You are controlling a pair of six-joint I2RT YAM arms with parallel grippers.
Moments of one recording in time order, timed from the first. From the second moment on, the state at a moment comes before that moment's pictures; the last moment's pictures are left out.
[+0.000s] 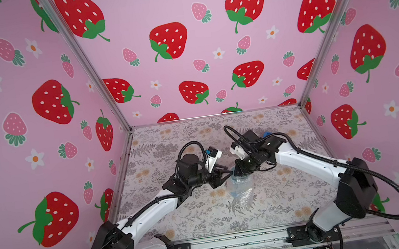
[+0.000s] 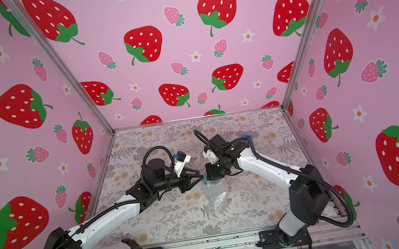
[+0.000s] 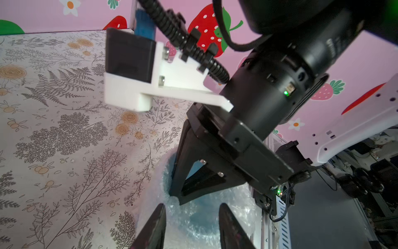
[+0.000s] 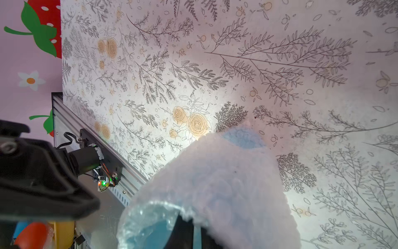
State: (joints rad) left arm -0.63 1.24 0.71 0.12 0.62 -0.19; right arm 0.80 1.56 1.26 -0.83 -0.38 0.41
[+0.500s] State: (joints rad) left arm -0.63 1.34 0.73 0.10 0.62 -0.20; right arm 0.79 1.47 1.32 -0.93 -0.38 0.41
